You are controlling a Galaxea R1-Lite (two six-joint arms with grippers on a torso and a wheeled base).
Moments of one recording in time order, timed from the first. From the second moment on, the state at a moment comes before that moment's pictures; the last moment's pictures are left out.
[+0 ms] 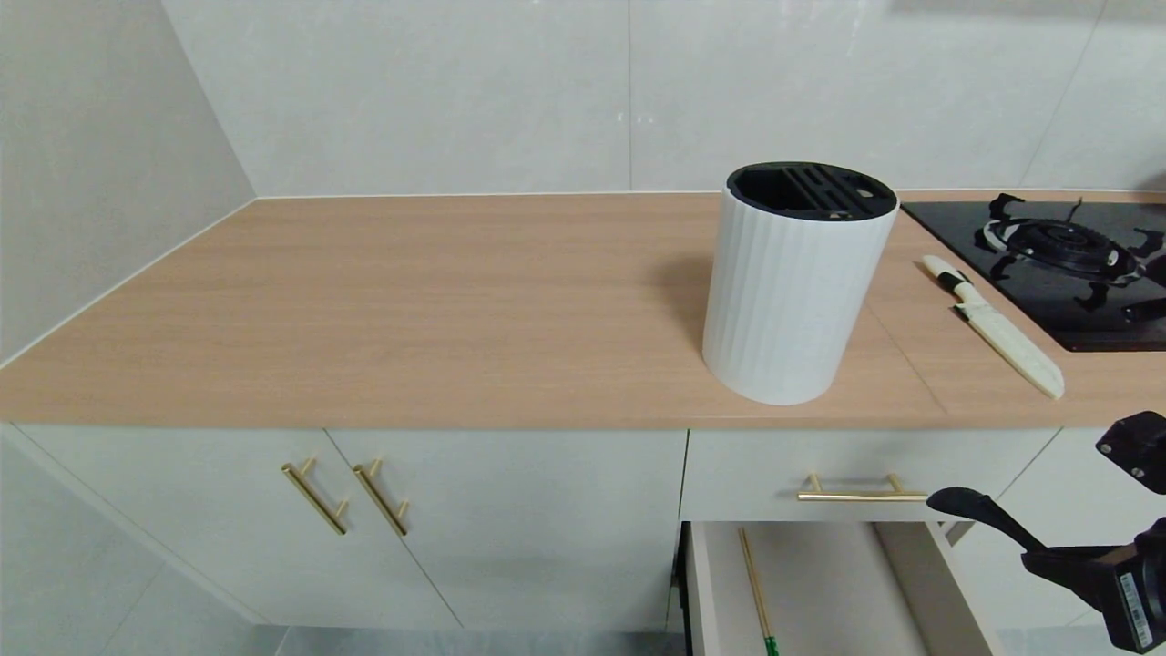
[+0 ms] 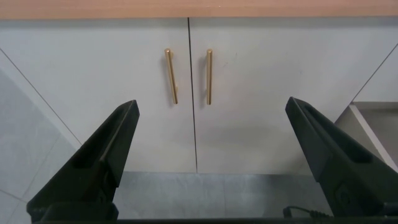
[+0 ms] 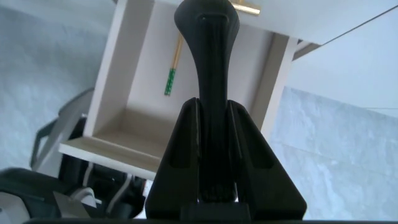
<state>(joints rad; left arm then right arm) 0.00 0.00 0.00 0.00 0.01 0.00 0.12 1.18 -0.49 0.05 0.09 -0.12</state>
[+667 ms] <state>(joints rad) 0.00 0.00 0.00 0.00 0.01 0.00 0.12 1.19 -0.47 0.03 0.10 -0.15</state>
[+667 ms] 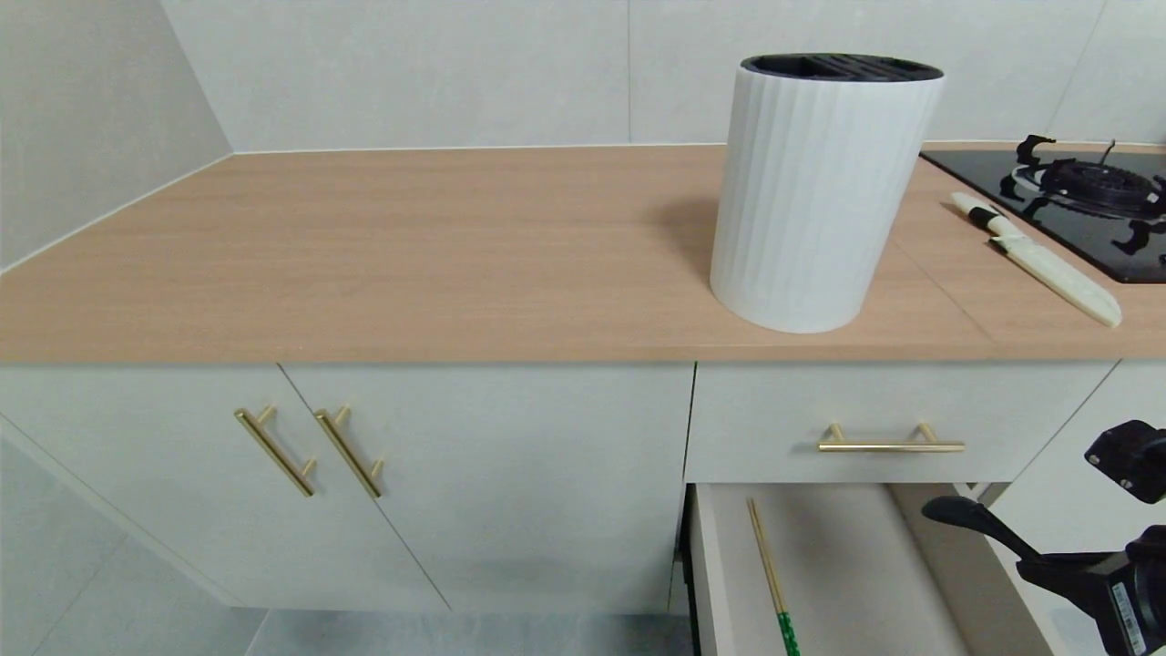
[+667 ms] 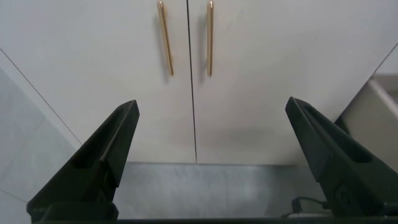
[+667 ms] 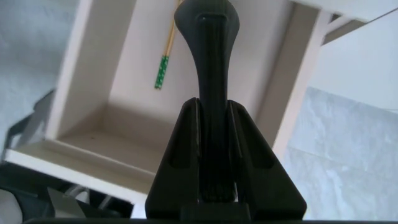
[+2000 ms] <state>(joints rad) 0.00 0.00 0.00 0.00 0.01 0.00 0.16 1.31 -0.44 -0.10 0.06 -0.11</state>
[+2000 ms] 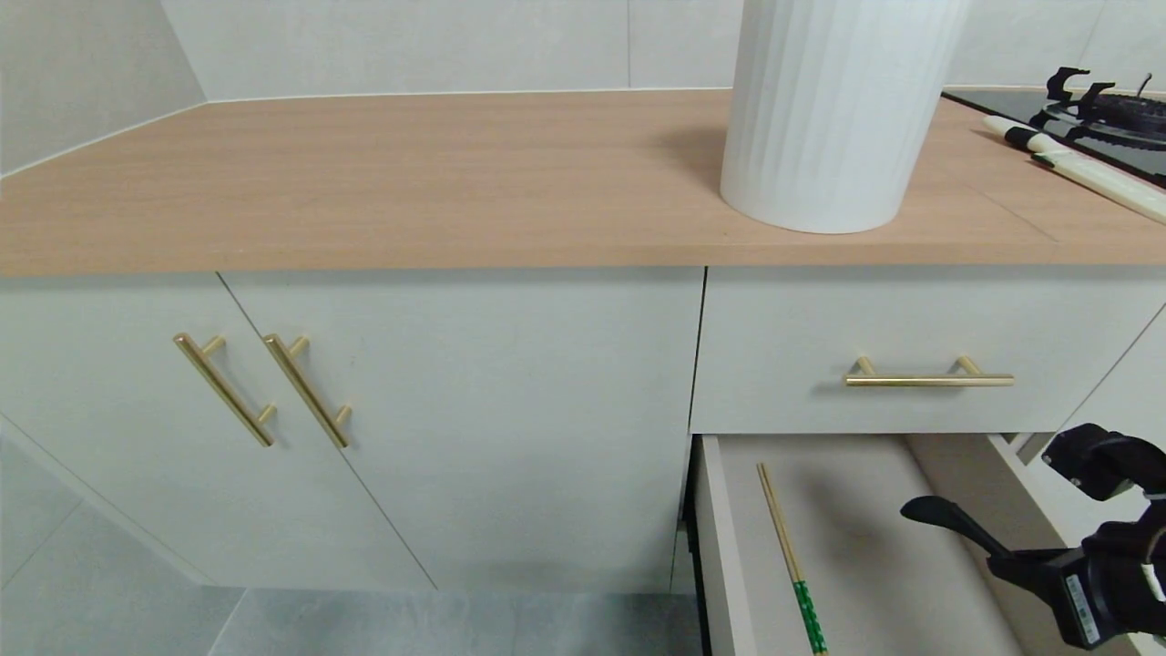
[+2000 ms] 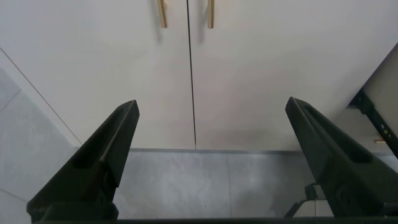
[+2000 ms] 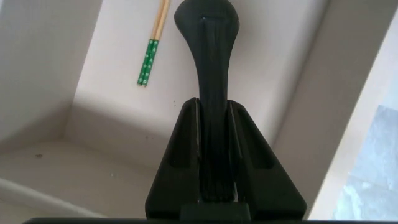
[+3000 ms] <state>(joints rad) 0.00 0.00 0.00 0.00 0.01 0.00 0.29 2.00 -0.34 -0.87 -0.24 0.21</state>
